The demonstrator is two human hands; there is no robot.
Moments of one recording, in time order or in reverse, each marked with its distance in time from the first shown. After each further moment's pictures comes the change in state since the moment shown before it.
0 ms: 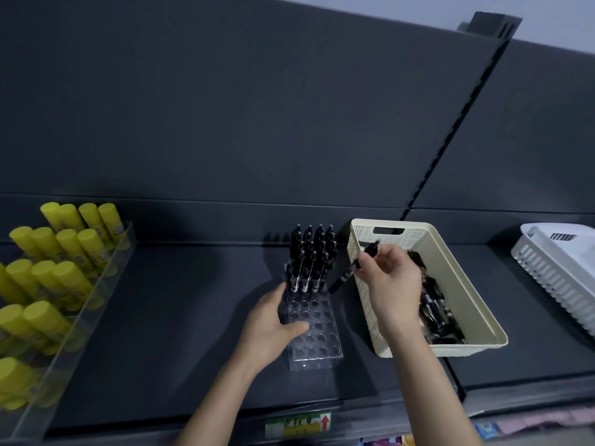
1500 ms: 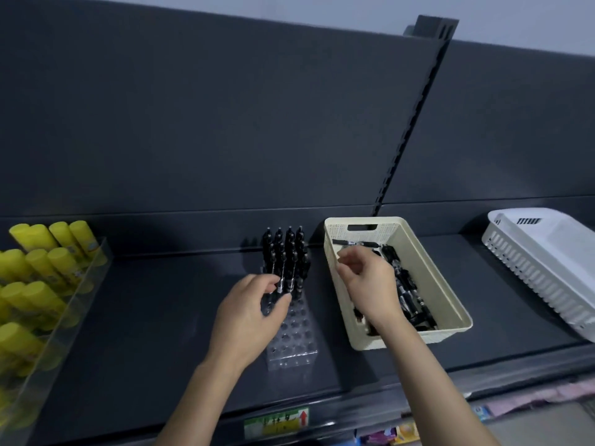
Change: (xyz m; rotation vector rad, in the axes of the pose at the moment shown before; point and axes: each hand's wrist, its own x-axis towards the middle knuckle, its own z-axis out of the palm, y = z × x) left_hand -0.023 0.051 -0.011 0.342 0.253 0.380; right_hand 0.014 0.014 -0.027 -0.458 -0.192 -0.184
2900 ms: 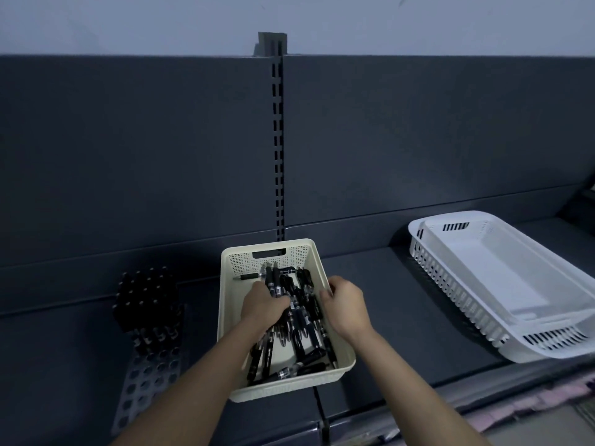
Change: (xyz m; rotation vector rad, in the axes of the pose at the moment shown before) left_hand 0.114 0.108 0.211 -0.091 -0.291 -0.553; right_hand 0.067 0.154 -0.100 -0.109 -0.113 0.146
